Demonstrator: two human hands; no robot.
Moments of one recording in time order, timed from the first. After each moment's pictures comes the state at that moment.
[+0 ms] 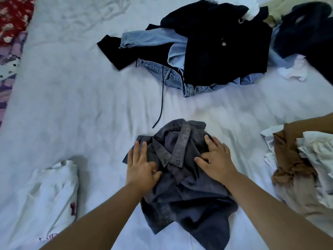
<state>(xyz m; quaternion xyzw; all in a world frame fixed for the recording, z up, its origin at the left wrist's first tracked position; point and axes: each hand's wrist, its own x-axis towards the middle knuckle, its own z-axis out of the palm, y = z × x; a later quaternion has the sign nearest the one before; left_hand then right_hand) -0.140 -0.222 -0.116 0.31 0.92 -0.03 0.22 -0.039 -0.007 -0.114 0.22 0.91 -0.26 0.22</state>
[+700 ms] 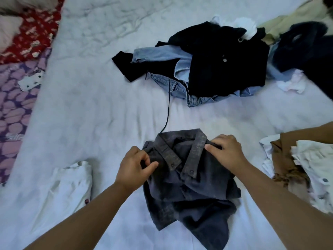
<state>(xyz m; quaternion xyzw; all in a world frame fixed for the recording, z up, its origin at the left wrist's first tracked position) -0.152 -0.249 -0.052 0.23 0.91 0.30 0.14 -0.051 0.019 -0.065 0.27 0.90 -0.35 0.02</state>
